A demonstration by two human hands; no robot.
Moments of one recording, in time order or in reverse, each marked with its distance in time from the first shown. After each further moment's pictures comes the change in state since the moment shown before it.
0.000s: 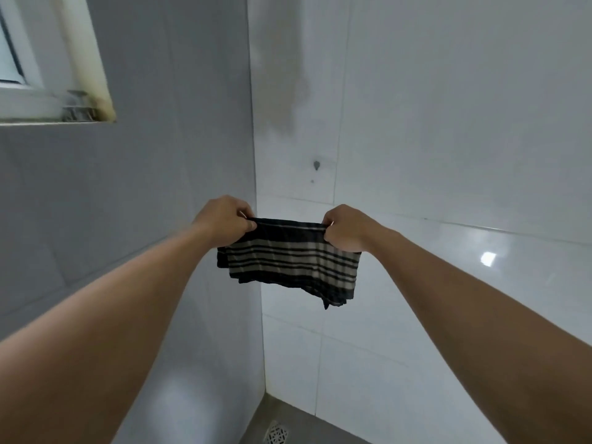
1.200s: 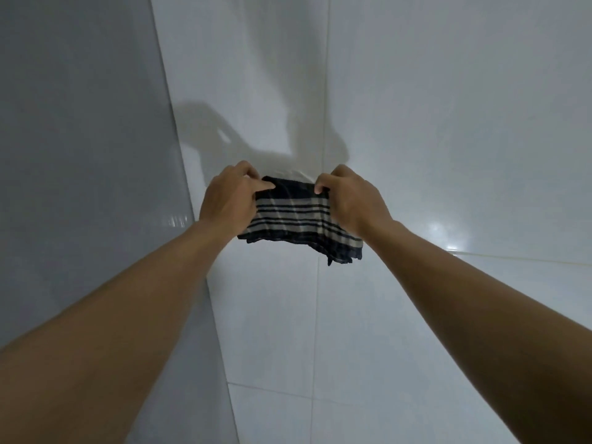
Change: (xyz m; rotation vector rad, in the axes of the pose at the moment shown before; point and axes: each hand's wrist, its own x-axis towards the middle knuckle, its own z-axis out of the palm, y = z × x) left_hand 0.324 -0.011 0.097 0.197 0.354 0.613; right_hand 0.277 0.085 -0.029 -0.377 0.553 -0.128
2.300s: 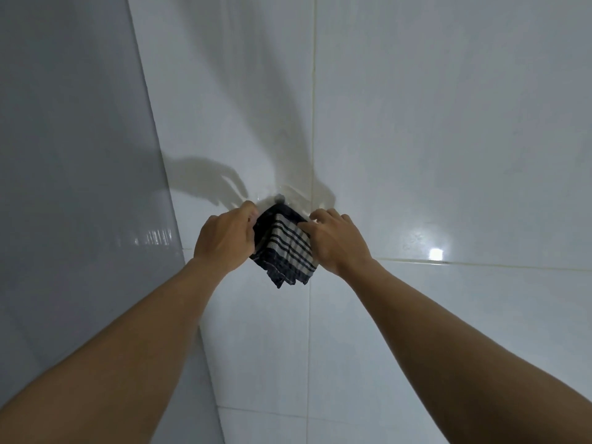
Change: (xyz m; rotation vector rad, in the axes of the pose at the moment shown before) left_hand -0.018 -0.002 0.040 -0.059 -0.076 -0.112; right_hand -0.020 0.005 0.053 -0.222 -0.028 -0.088
